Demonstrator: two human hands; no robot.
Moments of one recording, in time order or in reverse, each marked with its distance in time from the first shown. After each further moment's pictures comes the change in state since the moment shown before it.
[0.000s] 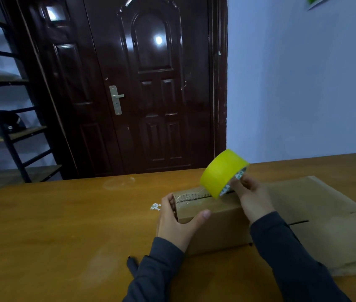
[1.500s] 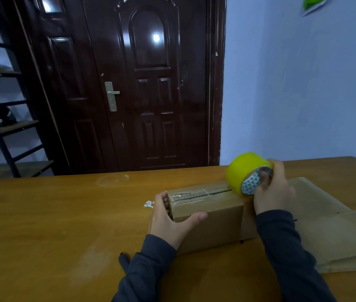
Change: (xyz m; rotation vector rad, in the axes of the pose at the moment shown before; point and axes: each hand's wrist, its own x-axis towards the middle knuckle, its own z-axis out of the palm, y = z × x) left_hand -0.005 0.003 -0.003 0.028 -0.005 0.003; right_hand 0.024 0.020 -0.036 -0.603 0.541 -0.263
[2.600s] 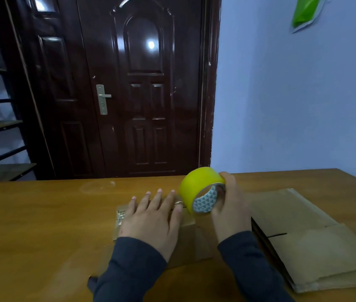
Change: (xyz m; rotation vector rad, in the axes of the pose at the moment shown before) left_hand 0.007 0.041 -0.017 0.963 -0.130 0.180; right_hand -0.038 -0.029 0.021 0.094 -0.248 -0.194
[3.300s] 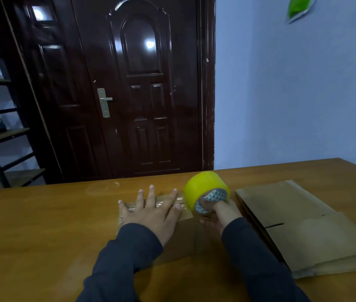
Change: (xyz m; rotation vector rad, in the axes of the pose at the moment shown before) left_hand 0.007 -0.002 -0.006 0.078 -0.245 -0.071; right_hand 0.017 0.000 0.006 0.796 -0.425 1.030
